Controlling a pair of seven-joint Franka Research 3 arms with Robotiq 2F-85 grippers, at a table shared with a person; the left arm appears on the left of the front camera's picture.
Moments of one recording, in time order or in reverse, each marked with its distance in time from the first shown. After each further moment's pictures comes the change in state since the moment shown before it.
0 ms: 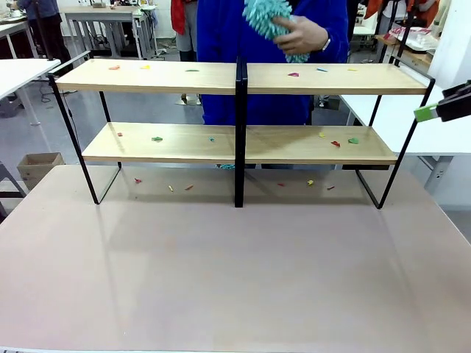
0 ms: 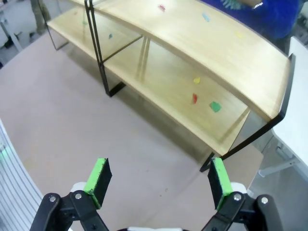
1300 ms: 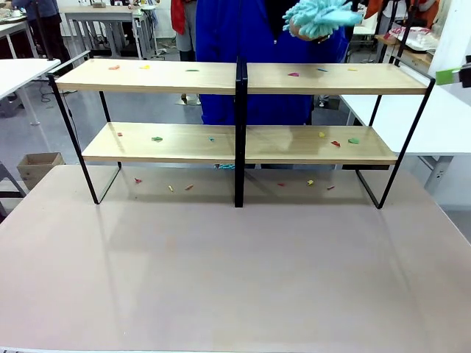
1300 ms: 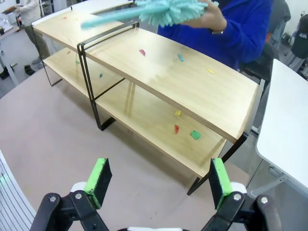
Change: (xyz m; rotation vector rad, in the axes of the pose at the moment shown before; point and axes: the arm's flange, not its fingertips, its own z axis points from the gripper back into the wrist) left arm 0.000 0.000 -0.001 -0.002 0.000 -0.001; right arm 0.008 -0.016 0.033 -0.051 -0.178 -0.031
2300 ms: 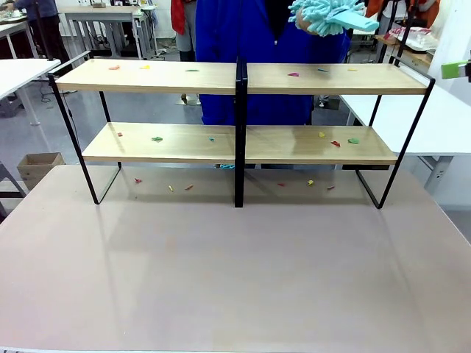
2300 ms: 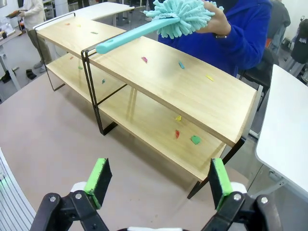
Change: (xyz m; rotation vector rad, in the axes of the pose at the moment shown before) left arm 0.000 0.000 0.000 0.000 0.000 0.000; right arm 0.003 0.002 0.008 0.005 -0.028 0.002
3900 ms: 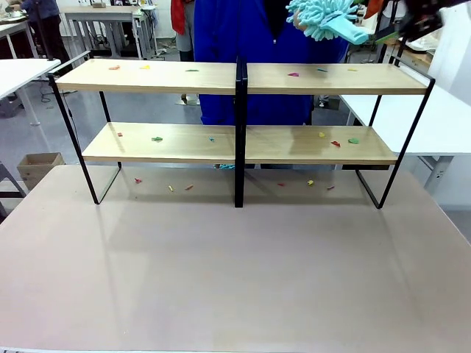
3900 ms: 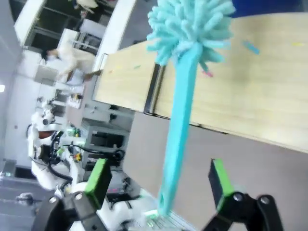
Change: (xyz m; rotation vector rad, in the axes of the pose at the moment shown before) left arm -0.002 0.001 0.000 -0.005 -0.003 0.004; right arm 0.128 -0.025 -0.162 0.359 0.334 -0.932
